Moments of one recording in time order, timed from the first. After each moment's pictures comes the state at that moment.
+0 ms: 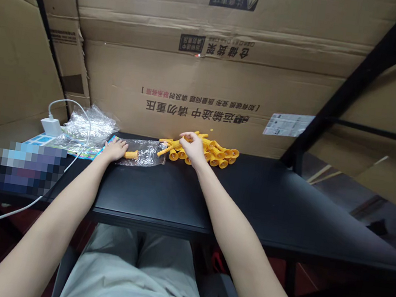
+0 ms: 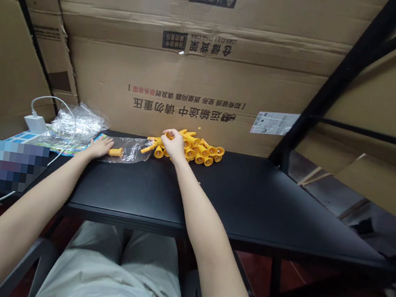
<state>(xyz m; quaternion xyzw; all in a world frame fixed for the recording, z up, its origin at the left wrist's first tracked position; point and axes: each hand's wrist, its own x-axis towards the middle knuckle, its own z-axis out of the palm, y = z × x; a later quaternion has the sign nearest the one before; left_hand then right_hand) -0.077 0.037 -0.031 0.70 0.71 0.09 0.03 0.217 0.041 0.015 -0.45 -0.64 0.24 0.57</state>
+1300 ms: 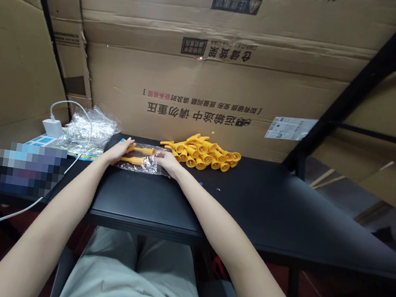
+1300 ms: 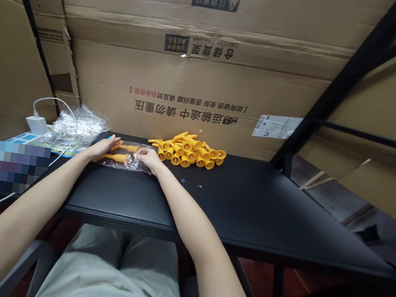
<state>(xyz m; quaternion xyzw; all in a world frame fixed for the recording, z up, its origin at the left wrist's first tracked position) -0.055 0.022 -0.014 0.66 0.61 0.34 0.30 0.156 0.022 -0.017 -0.42 -0.63 0.51 0.41</state>
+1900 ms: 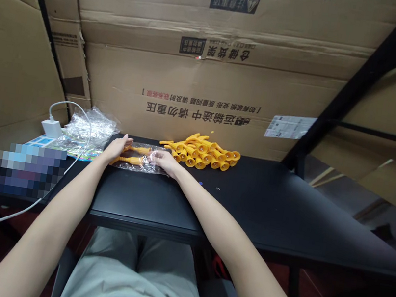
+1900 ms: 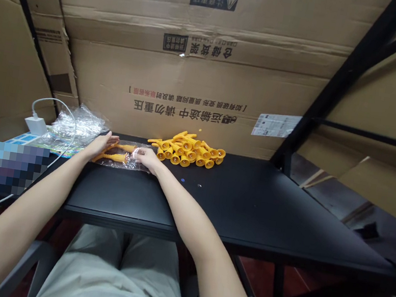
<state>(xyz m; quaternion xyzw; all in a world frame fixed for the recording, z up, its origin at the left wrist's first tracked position) -0.063 0.030 -0.019 0.57 0.54 0.49 0.38 0.153 0.025 -0.021 -0.38 -0.62 0.57 0.38</state>
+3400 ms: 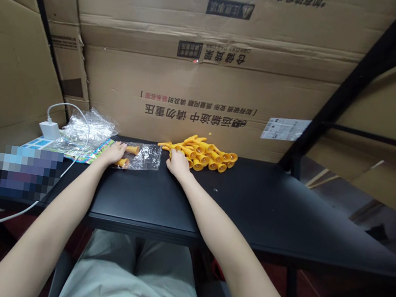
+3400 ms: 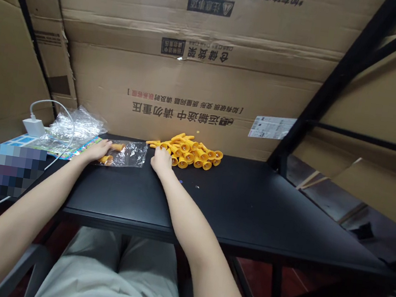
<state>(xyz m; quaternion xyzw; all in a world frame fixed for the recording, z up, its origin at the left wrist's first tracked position) -0.075 0.035 -0.028 0.68 0.71 0.20 0.08 0.189 0.022 -0.012 -0.61 -0.76 -0.03 0.20</state>
